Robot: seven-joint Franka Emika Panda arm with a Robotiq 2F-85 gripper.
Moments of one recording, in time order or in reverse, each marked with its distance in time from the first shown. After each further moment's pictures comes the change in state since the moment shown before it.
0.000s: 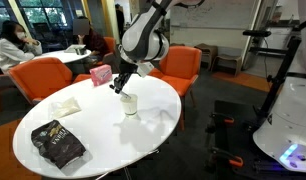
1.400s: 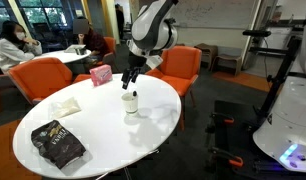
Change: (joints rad) arm -0.084 -0.133 0.016 -0.080 -0.035 -0.150 0.048
